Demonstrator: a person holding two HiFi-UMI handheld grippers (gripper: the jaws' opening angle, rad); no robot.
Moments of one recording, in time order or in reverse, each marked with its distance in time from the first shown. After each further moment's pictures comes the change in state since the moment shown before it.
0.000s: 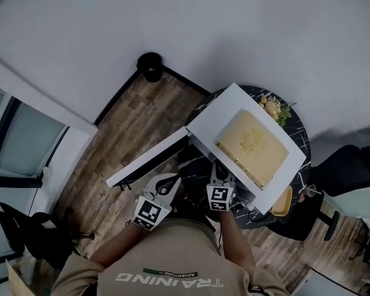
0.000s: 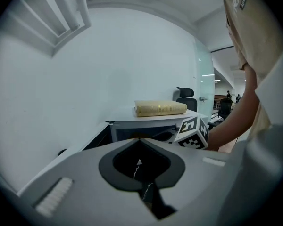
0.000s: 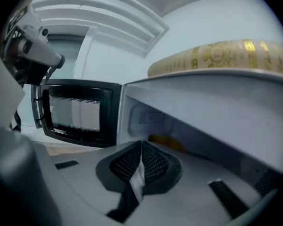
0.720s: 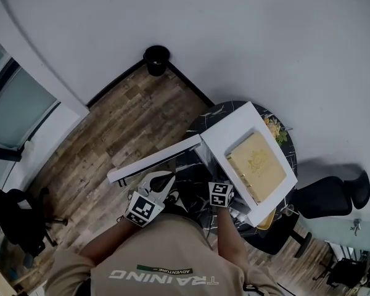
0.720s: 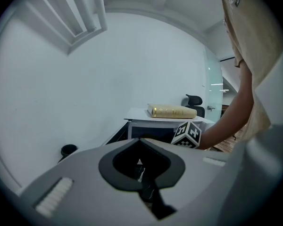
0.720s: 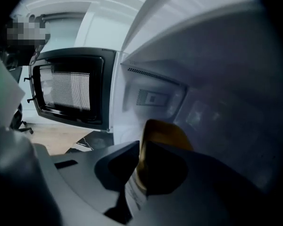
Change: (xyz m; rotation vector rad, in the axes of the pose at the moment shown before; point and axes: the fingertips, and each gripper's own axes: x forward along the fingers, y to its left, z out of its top) left arm -0.023 0.045 -0.017 -0.103 -0.067 0.064; right arm 0.044 -0.010 -0.030 -0.112 0.226 0.021
